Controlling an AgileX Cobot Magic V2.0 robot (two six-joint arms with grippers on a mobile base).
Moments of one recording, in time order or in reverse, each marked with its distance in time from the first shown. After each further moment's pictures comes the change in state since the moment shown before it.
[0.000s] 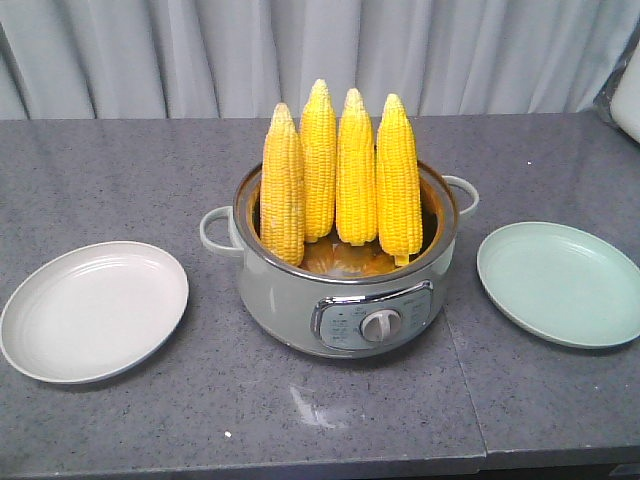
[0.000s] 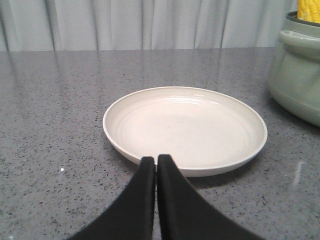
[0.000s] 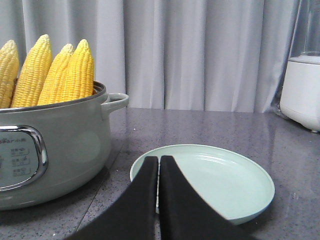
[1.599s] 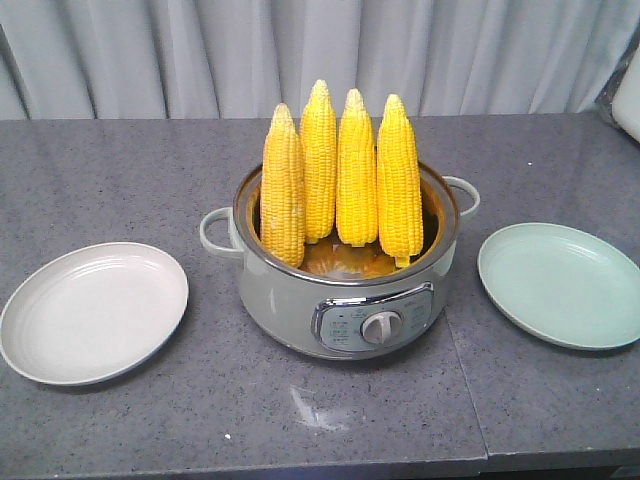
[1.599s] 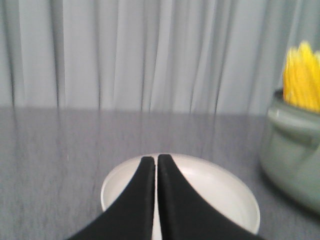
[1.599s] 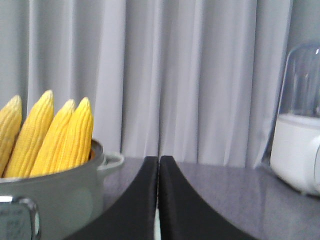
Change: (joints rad) left arm 0.000 0.000 -0.019 -0.035 -0.250 -0.015; right arm 0.000 0.058 -0.132 0.002 -0.089 -0.057
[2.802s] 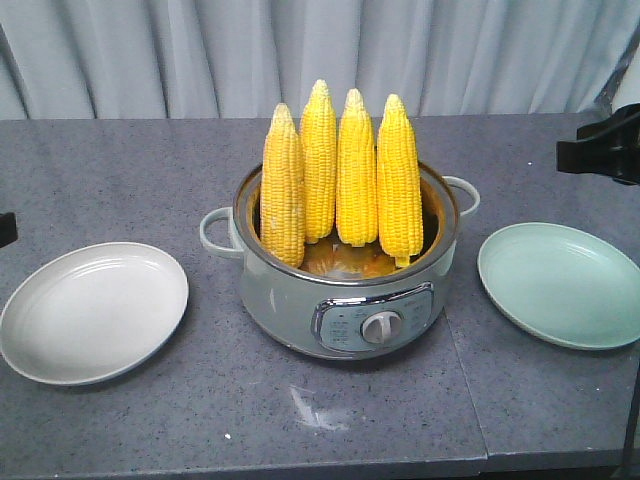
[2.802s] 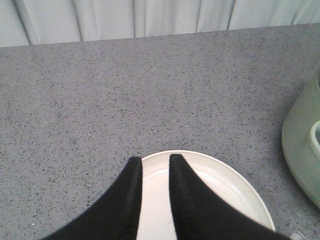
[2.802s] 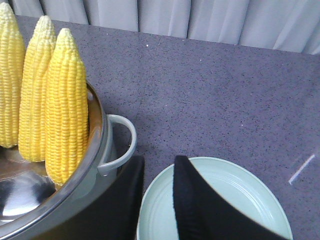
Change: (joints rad) left arm 0.000 0.986 -0.819 -0.014 0.412 0.091; right arm 0.000 1.093 -1.017 0.084 0.684 -0.063
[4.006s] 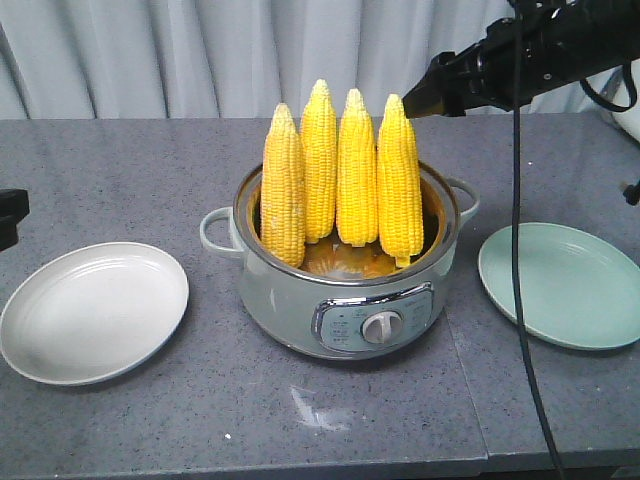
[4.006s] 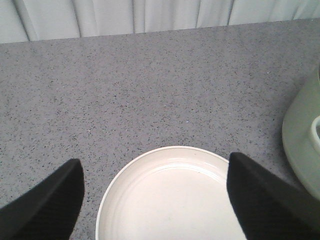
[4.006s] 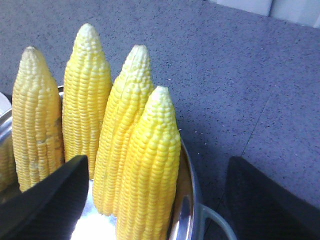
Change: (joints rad) left arm 0.000 0.000 0.000 0.000 0.012 0.005; right arm 0.017 0.658 -0.702 0.437 0.393 -0.366
